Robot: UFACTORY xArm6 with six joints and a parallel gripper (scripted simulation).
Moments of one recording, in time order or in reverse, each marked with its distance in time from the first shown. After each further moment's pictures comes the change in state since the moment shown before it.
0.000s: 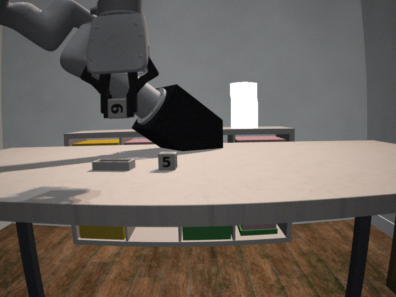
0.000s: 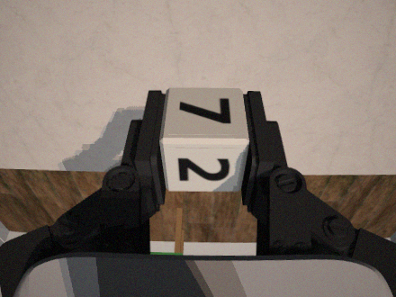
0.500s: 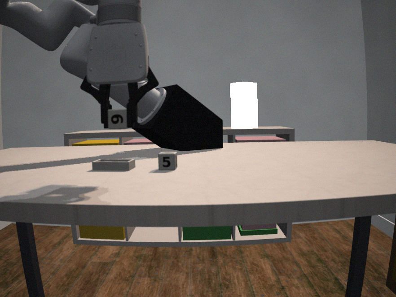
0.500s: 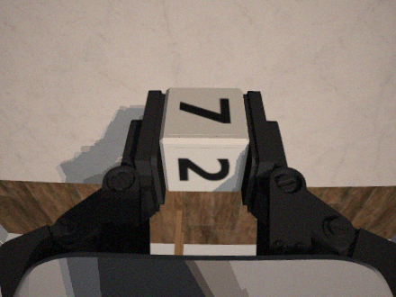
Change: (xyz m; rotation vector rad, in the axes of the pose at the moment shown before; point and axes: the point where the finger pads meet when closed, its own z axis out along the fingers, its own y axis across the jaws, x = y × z) arm 0.000 0.000 0.017 -0.001 0.000 0.000
